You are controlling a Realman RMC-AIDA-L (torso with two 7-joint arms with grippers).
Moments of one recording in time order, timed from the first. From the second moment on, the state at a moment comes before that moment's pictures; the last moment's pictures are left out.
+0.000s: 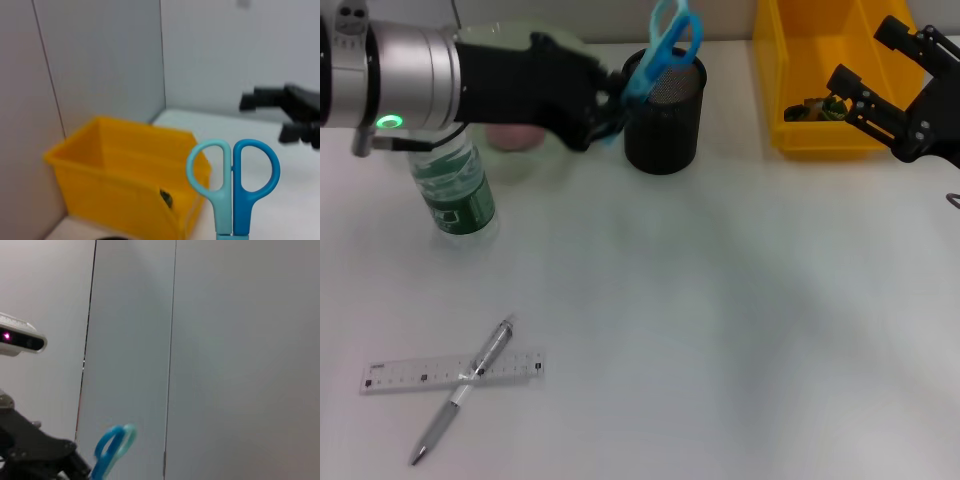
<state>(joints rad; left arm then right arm) -0.45 -2.07 1.31 1.41 1.97 1.26 -1.96 0.35 2.08 -0.89 -0.51 -1.21 -1.51 0.78</state>
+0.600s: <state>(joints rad) -0.39 -2.08 1.35 1.25 1.62 1.13 -1.69 0.35 2.06 -0.88 -0.56 -1.21 -1.64 0.93</state>
